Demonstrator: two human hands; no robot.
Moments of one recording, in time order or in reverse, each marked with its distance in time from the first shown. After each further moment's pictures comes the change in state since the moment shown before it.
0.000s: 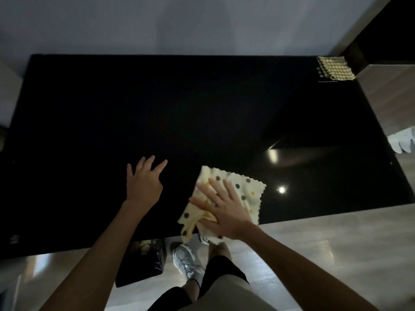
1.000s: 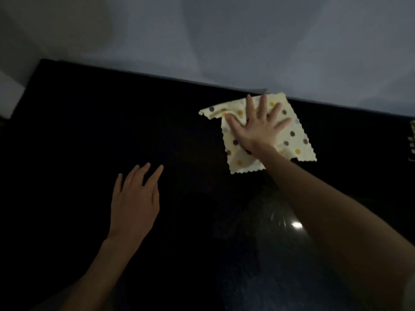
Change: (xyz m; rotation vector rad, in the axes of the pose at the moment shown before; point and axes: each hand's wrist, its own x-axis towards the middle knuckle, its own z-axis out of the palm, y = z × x) left_hand 0.137 -0.036 -0.026 -0.117 0.198 -0.208; right_hand 0.366 0.203 -0.096 0.123 0.104 0.619
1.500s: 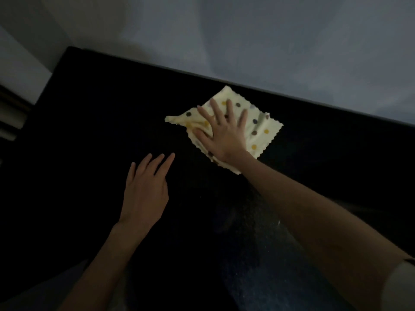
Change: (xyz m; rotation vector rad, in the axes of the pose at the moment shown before) left_hand -0.005 -0.006 -0.011 -0.053 -0.009 0.006; right_hand -0.043 -0.085 0.023 -0.061 -0.020 -0.529
